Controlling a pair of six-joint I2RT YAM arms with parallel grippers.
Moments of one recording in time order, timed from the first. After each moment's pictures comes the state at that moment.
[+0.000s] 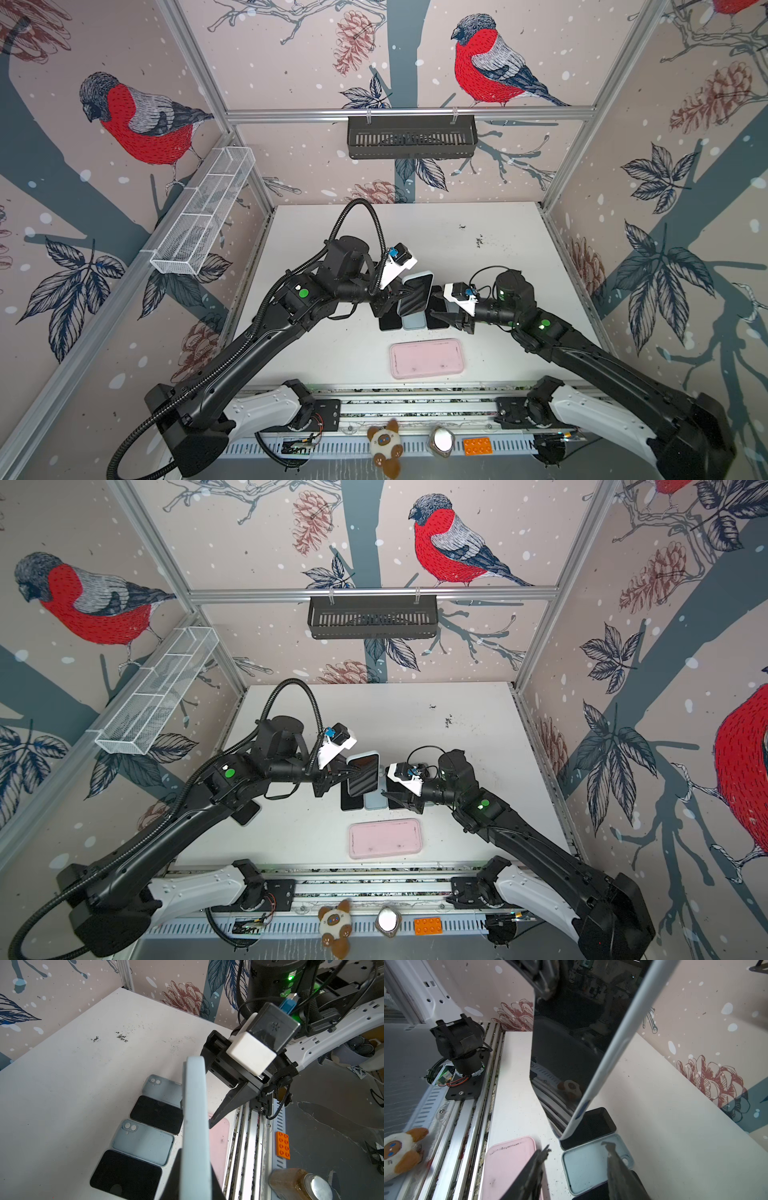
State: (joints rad) left arm -0.73 1.11 1.21 -0.68 0.50 0.16; right arm 0.67 0.94 0.60 -0.03 -0.64 -0.41
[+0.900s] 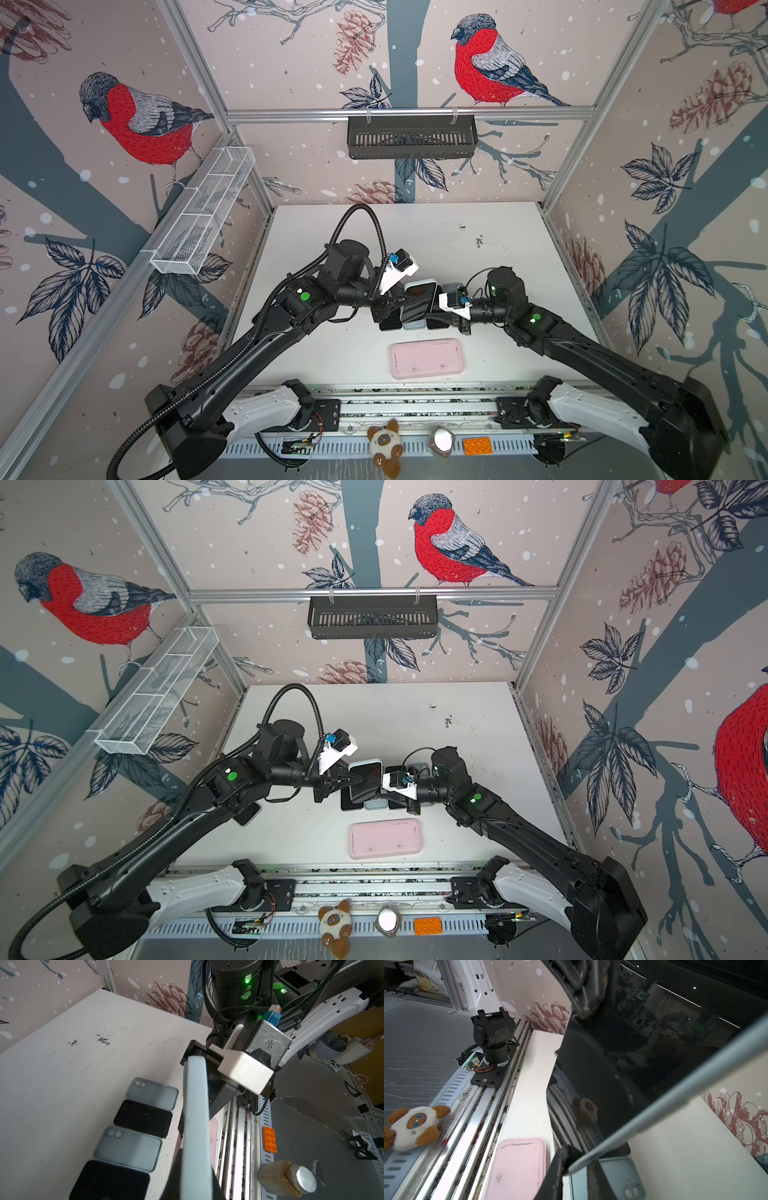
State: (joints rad) left arm -0.73 1.10 1.17 -0.65 0.58 0.16; right arm 0.67 1.02 0.62 -0.01 -0.78 -0.55
